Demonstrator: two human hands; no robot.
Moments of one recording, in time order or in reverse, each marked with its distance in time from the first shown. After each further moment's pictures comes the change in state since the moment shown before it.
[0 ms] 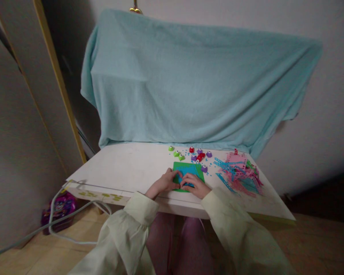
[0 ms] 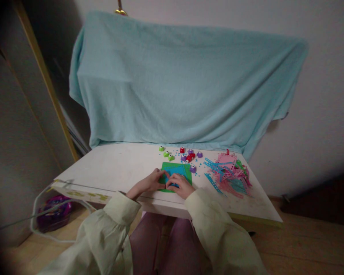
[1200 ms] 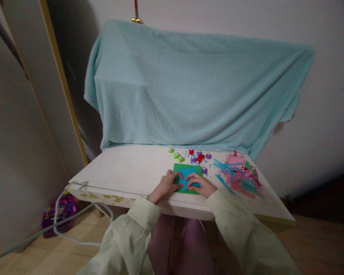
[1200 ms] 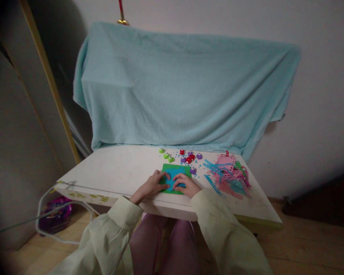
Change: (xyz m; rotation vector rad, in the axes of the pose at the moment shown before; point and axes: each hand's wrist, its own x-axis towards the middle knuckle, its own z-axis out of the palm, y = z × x) left_hand -0.010 0.018 0.004 0.076 0.094 -0.049; right_hand -0.014 0.015 -0.021 0.126 -0.012 0.034
